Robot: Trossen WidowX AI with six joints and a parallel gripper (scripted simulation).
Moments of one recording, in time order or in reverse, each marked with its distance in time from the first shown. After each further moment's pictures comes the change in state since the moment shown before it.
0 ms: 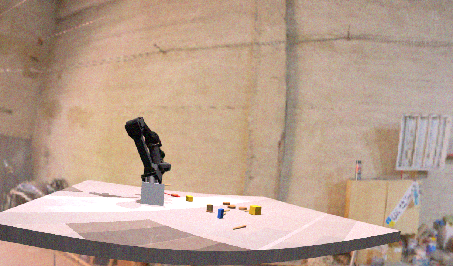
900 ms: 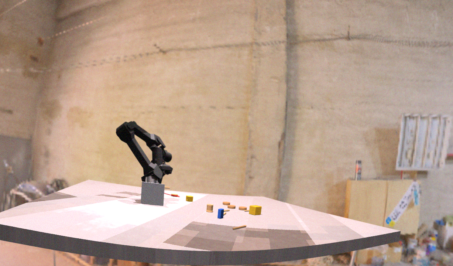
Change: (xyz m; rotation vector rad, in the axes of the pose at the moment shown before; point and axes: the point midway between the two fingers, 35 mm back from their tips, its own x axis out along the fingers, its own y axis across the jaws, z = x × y) arm 0.010 -0.002 -0.004 0.022 0.124 0.010
